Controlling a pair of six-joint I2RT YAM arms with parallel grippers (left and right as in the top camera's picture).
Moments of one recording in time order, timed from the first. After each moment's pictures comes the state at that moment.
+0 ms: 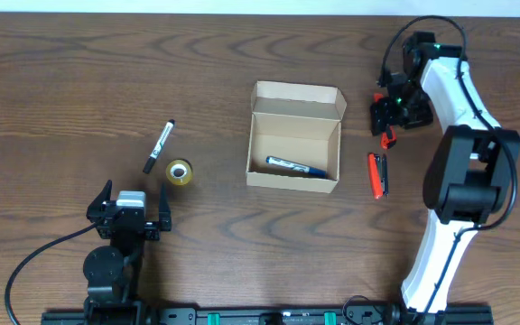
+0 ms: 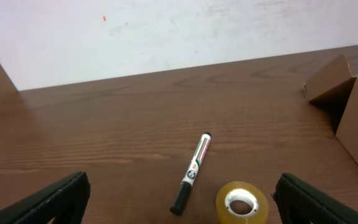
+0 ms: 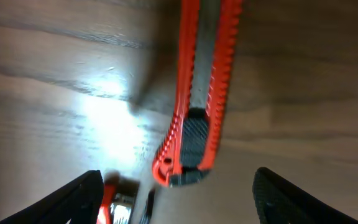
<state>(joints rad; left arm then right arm) -0.01 0.08 0.01 -0.10 0.02 0.14 -0.07 2.25 1.82 -1.19 -0.01 -0.25</state>
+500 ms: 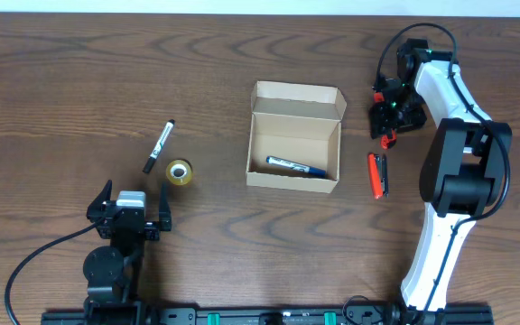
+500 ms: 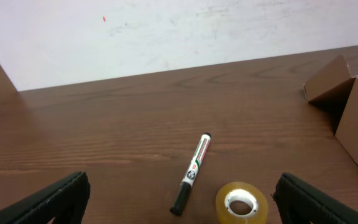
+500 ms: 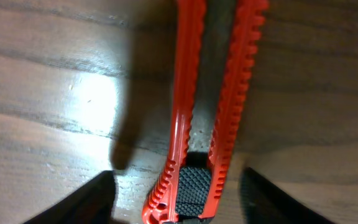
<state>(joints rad) -0.01 0.08 0.01 -0.09 0.02 0.14 -0.07 2.31 1.82 -1.14 -0.01 -0.26</state>
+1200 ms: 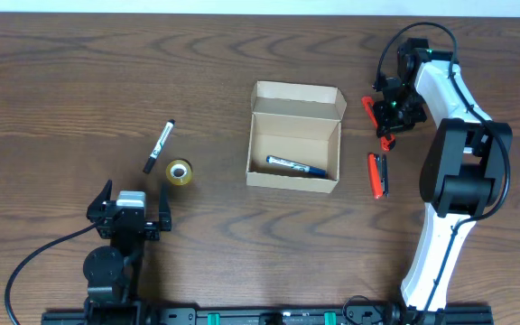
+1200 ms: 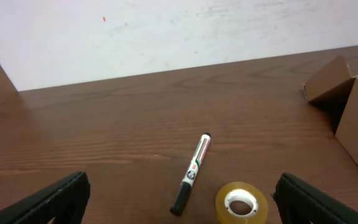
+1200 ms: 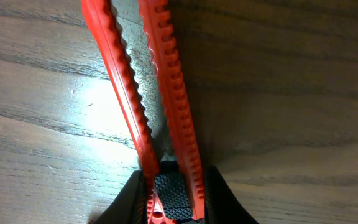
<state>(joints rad) -0.01 0.08 0.01 -0.09 0.02 0.14 -0.07 2.31 1.82 -1.13 -0.01 -0.25</state>
